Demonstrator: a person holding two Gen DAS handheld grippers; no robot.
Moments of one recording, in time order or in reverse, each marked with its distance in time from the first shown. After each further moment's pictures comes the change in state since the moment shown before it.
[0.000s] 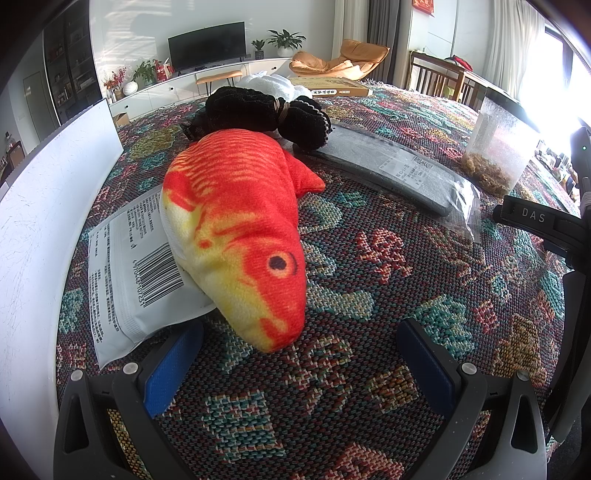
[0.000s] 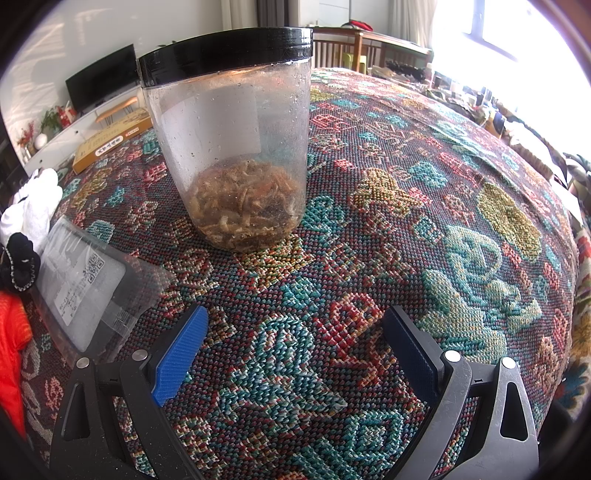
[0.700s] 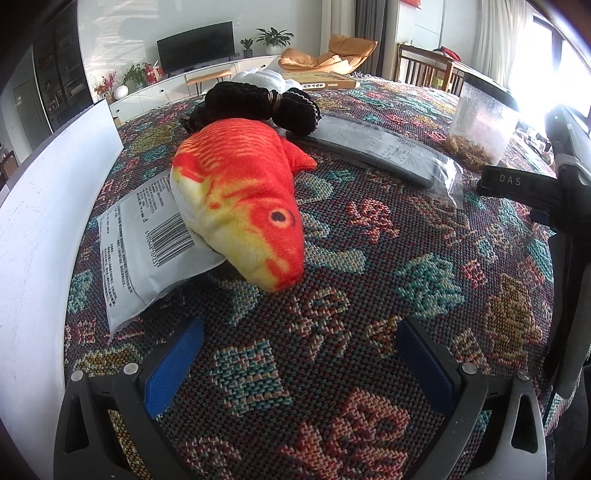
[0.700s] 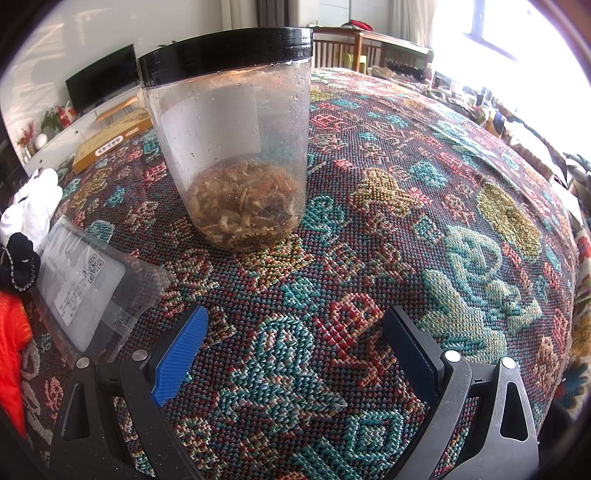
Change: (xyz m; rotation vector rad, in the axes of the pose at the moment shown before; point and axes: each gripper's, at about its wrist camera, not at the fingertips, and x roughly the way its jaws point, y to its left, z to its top) left arm -0.019 0.001 -0.025 0.049 0.004 -0.024; right arm 0.000 0.000 0.000 0.000 0.000 0.000
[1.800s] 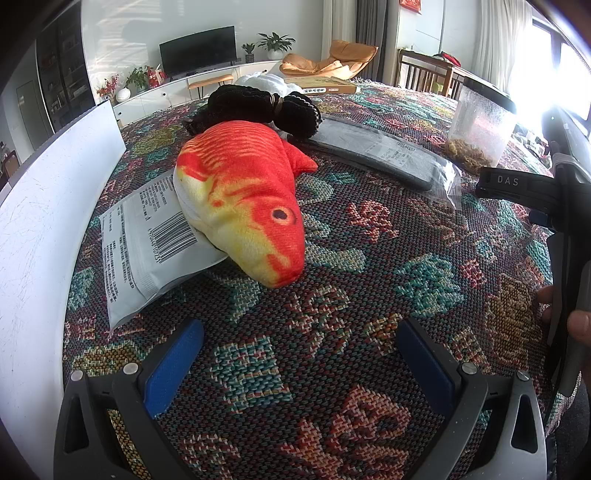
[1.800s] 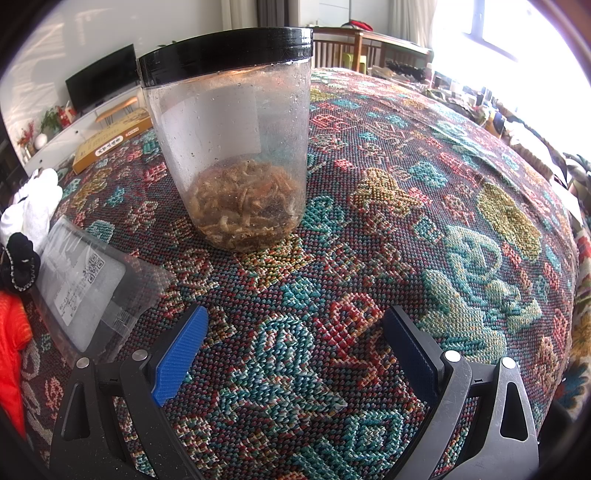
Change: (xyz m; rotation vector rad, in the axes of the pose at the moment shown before) left arm -0.001 -0.002 -0.002 -0.008 -0.012 0.005; right arm 0.000 0.000 0.000 0.000 0.000 0.000
